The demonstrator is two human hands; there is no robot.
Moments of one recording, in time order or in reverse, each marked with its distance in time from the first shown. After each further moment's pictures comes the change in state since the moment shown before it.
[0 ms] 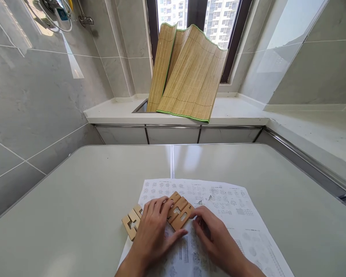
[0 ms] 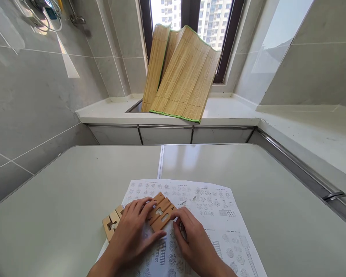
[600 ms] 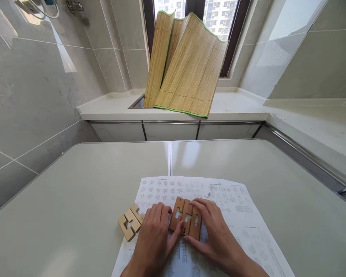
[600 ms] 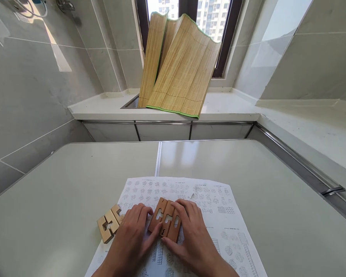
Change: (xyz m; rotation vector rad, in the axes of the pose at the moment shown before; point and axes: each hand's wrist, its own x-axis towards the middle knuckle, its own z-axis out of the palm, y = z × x) left_hand 0.000 0.022 0.009 0.016 -0.006 -0.055; right_hand -0.007 0.011 0.001 -0.298 0.059 0.020
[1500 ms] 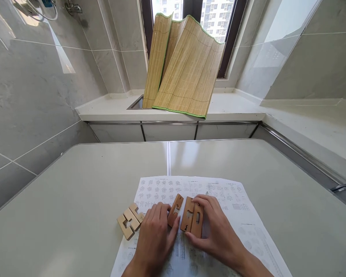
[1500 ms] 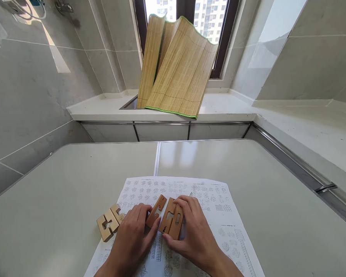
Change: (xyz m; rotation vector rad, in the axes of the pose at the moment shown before) left_hand 0.001 0.004 0.006 -0.041 0.039 -0.047; right_hand 0.005 -0.002 -0.015 0.078 0.048 -0.016
